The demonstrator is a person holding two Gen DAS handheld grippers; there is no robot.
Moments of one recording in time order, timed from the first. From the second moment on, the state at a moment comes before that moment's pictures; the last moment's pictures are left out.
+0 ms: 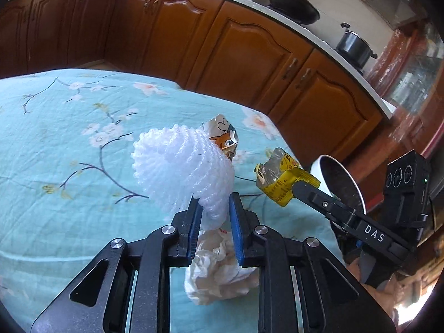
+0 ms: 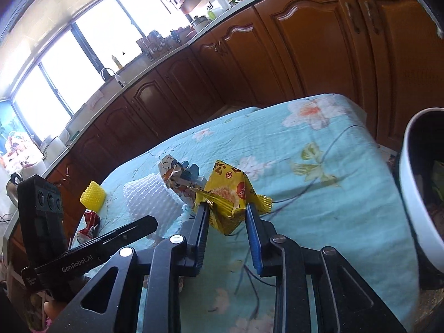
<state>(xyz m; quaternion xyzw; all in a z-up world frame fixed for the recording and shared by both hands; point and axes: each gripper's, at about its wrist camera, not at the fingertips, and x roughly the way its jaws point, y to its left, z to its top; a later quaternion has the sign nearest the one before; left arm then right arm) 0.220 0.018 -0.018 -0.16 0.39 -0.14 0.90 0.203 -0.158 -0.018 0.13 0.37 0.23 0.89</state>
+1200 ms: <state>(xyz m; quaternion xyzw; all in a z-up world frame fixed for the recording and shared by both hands) 0.209 -0.171 0.000 -0.09 0.41 -0.28 0.86 0.139 -0.348 0.002 0.21 0.33 0.11 0.91</state>
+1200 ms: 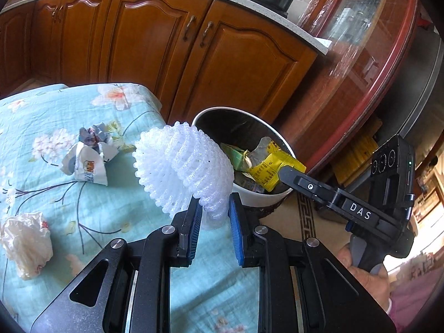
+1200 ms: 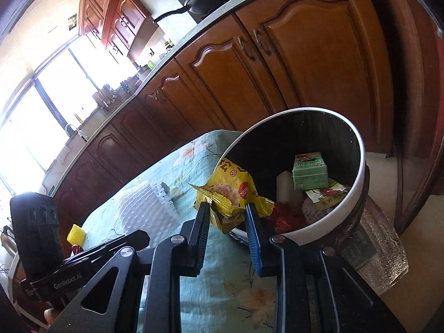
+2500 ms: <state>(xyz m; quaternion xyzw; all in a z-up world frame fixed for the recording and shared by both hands) 0.244 -0.244 -0.002 -0.03 0.43 -0.31 0.85 0.164 -0.393 -0.004 0.20 0.35 0.04 0.92</state>
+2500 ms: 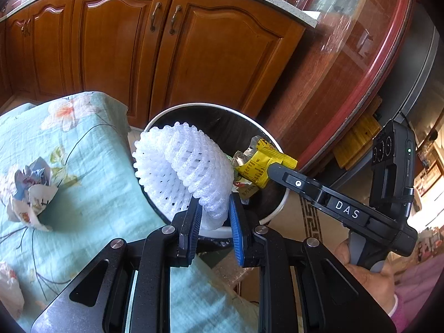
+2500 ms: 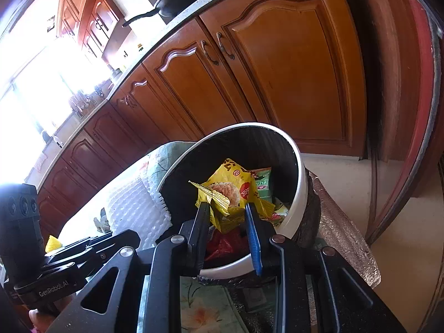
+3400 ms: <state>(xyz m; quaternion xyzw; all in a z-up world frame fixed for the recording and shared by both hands) 0.210 -0.172 -0.010 -0.05 0.41 -0.25 0.87 0.149 -0.365 0.000 0.21 0.33 0.08 0.92</state>
